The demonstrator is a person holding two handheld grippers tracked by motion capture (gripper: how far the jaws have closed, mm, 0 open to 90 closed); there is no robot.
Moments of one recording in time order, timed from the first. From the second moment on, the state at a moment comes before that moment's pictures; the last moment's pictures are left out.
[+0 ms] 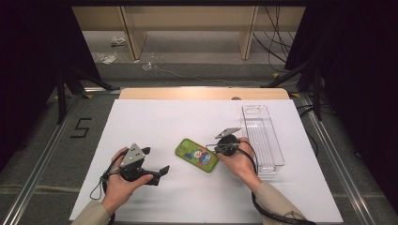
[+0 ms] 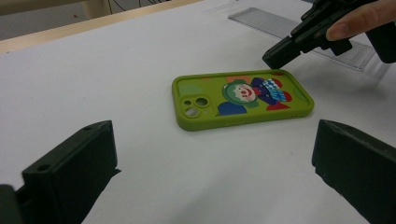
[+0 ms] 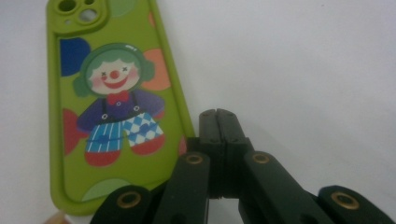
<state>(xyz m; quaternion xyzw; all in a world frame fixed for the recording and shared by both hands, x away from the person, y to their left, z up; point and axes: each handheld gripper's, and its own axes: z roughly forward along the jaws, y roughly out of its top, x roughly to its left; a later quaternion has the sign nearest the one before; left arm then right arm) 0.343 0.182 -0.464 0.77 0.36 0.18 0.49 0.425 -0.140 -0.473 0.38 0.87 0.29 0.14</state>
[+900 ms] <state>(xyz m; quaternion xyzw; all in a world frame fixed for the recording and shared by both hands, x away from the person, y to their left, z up) 0.345 0.182 -0.467 0.78 0.37 0.17 0.47 0.392 -0.105 -0.473 0.32 0.90 0.30 0.05</state>
